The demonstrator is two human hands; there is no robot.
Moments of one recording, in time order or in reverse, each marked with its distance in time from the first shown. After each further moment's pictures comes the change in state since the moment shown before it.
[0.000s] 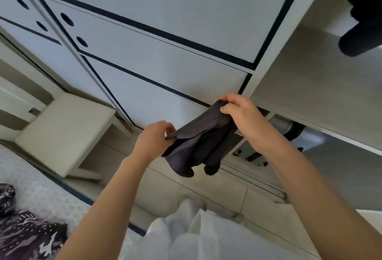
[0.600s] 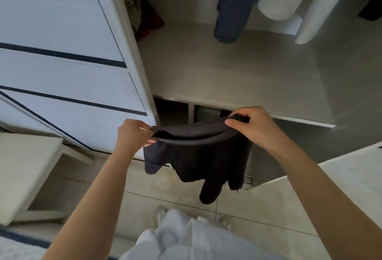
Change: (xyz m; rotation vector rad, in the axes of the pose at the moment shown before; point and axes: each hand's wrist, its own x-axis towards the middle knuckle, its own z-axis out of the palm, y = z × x) left_hand 0.008 0.177 0.067 -0.576 -0.025 -0.338; right_hand -0.124 0.124 -0.206 -0.353 0.315 0.048
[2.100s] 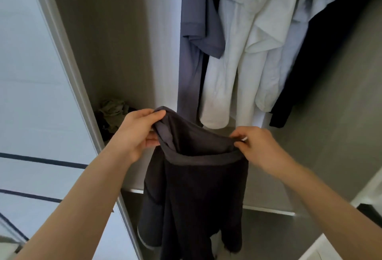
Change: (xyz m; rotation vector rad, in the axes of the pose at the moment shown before) left_hand -0.116 0.272 0.006 -0.485 -0.186 0.534; right_hand 0.010 -0.041 -0.196 -0.318 0.350 -0.296
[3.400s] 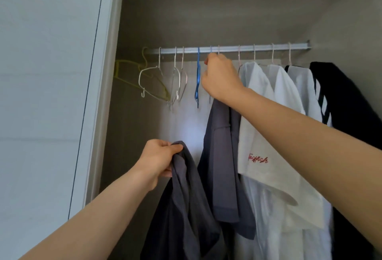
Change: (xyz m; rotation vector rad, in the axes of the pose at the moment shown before) left_hand 0.114 0.265 -0.029 0.105 0.063 0.505; right_hand 0.273 -0.304 -0.269 -0.317 0.921 -0.399
